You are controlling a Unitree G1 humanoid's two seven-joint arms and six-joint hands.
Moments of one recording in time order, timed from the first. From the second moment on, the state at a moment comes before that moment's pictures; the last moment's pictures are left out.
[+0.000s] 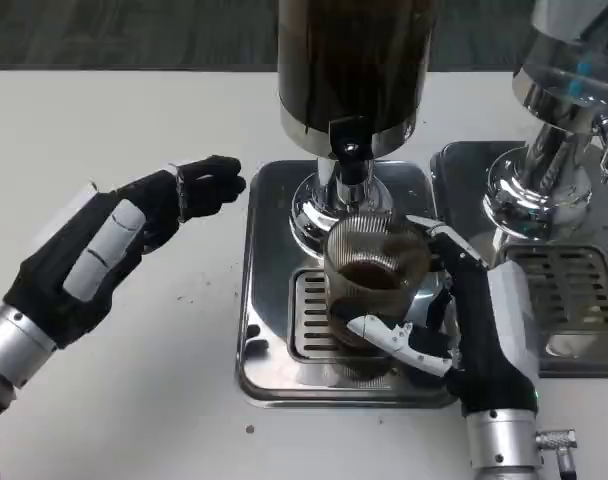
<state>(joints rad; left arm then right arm) -0.27 0.41 0.18 0.62 -0.31 -0.54 -0.85 -0.08 -0.06 0.24 0.56 -0.56 -0.59 -0.66</state>
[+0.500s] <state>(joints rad) -0.27 0.39 0.17 0.64 -0.26 -0.63 -0.84 0.09 -0.10 0.20 0.33 -0.56 -0.59 -0.66</state>
